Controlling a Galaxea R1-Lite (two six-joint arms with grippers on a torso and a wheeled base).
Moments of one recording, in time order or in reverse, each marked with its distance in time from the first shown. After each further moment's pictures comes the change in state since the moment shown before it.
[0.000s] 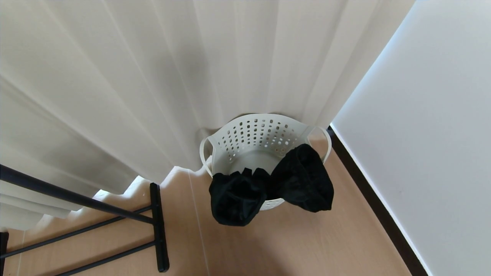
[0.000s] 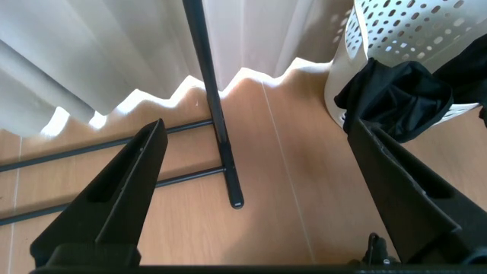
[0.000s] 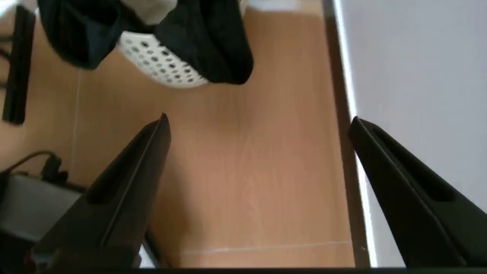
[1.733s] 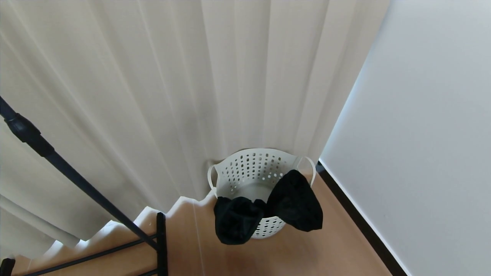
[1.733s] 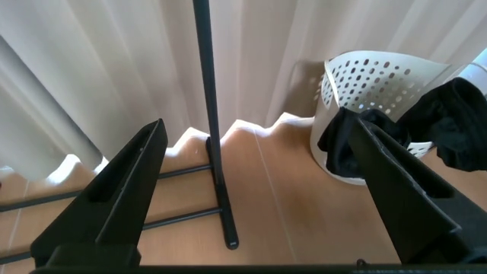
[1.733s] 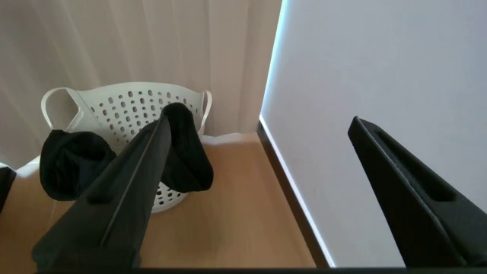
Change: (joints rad) left arm -0.001 -0.001 0.000 0.000 -0.001 -0.003; right arm -0.109 -0.371 0.065 -0.049 -0.068 0.103
